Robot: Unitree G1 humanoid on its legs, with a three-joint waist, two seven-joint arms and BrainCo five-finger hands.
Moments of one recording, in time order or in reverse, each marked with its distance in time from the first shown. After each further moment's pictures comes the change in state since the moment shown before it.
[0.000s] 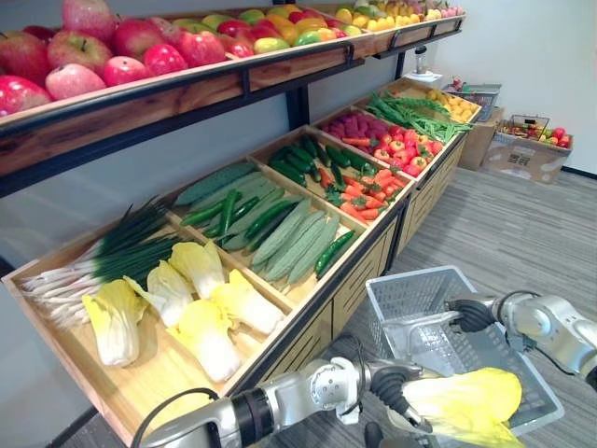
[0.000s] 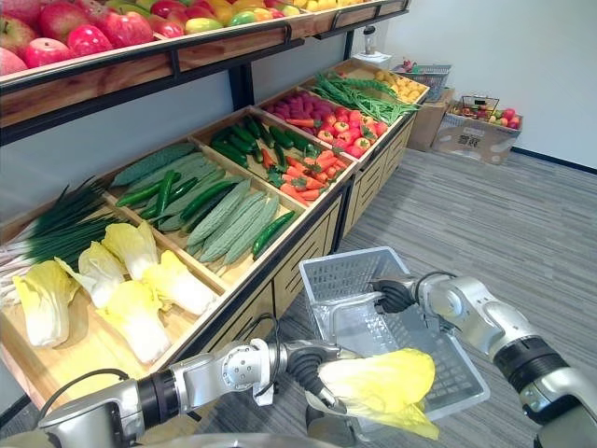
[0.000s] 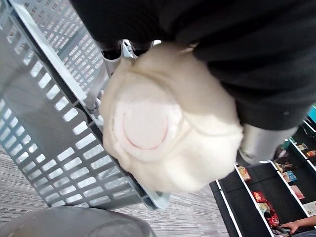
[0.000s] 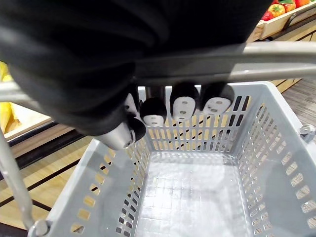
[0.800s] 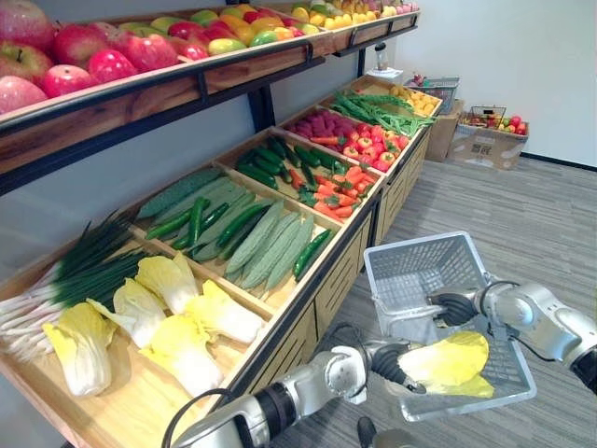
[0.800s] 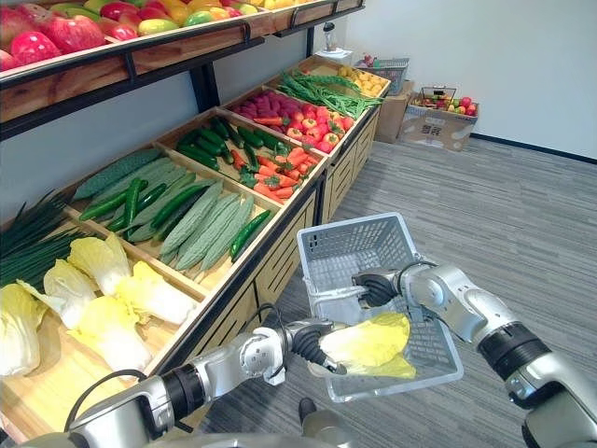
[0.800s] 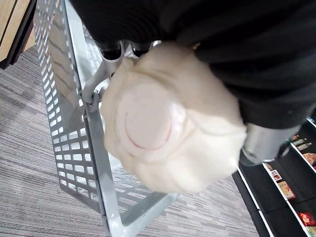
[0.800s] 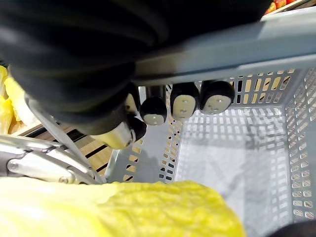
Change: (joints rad) left arm -0.012 -0.170 0.122 0.239 0.139 0.103 0.090; right arm -0.065 0.023 0.063 -0.055 0.019 0.049 0.046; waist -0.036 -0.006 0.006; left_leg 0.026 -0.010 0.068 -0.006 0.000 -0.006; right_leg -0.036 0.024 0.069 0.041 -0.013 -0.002
